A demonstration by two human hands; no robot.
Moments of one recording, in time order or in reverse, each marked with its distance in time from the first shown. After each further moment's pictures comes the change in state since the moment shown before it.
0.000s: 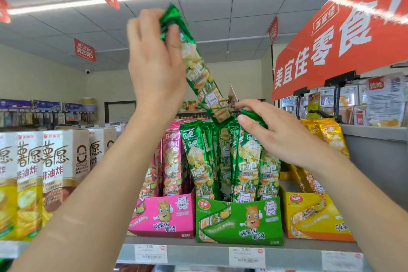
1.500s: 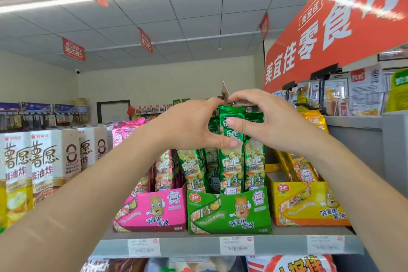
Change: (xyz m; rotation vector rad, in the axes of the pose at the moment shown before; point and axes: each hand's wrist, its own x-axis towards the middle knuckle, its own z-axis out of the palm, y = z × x) left_hand -0.045 -0.004 0.011 0.192 -1.332 0.218; right_hand -0.005 -0.001 -0.015 0.069 0.103 -0.108
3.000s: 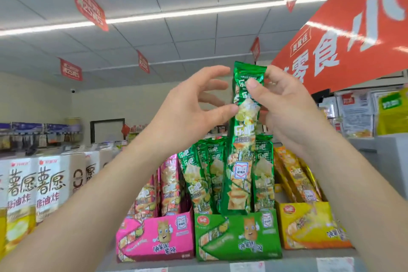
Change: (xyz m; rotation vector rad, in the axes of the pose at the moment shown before) left_hand -0.025 0.018 -0.049 -0.733 0.485 0.068; right_hand 0.021 -0.057 -0.024 0.907 0.317 0.055
